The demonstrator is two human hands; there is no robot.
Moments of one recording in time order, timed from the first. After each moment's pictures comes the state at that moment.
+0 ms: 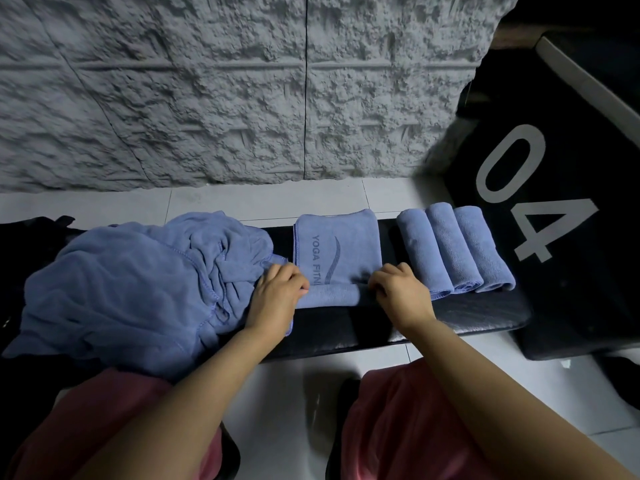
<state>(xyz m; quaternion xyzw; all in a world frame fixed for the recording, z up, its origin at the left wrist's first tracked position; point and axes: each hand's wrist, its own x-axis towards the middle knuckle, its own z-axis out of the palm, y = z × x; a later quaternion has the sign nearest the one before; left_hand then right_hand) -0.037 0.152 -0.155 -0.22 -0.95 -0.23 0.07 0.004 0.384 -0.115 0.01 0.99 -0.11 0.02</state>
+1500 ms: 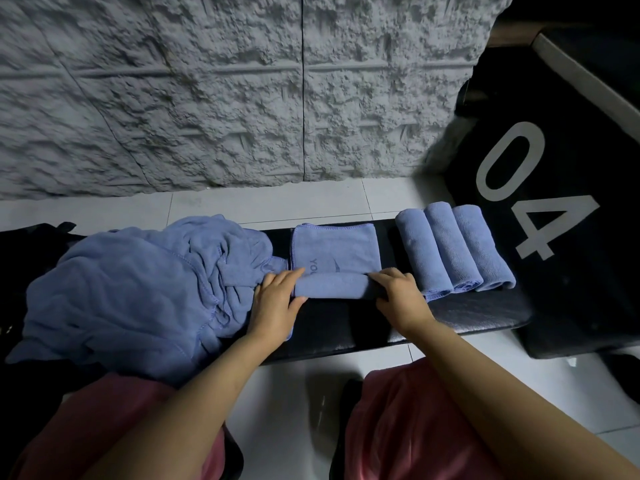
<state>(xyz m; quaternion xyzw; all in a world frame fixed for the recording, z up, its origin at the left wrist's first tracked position) -0.032 0.151 -0.164 -0.14 -0.94 -0.30 0.00 0.007 0.387 -0.121 0.06 0.97 -0.23 0.11</state>
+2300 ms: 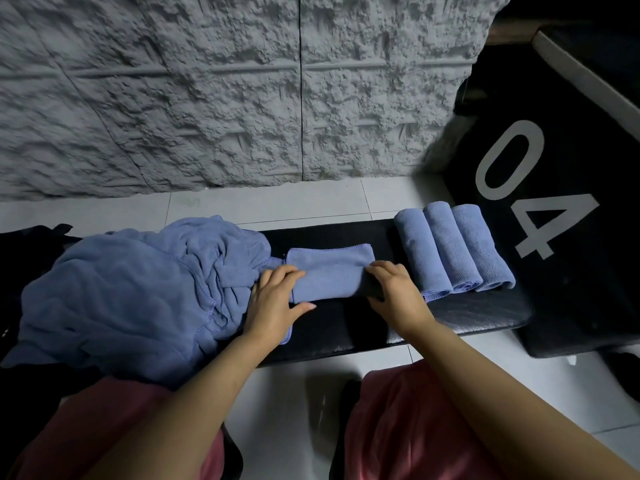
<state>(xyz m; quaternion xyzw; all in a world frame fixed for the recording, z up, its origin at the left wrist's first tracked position) -0.034 0.149 -0.158 -0.18 -0.94 -0.28 0.02 0.004 0.385 -0.118 0.00 0.97 -0.23 0.04</state>
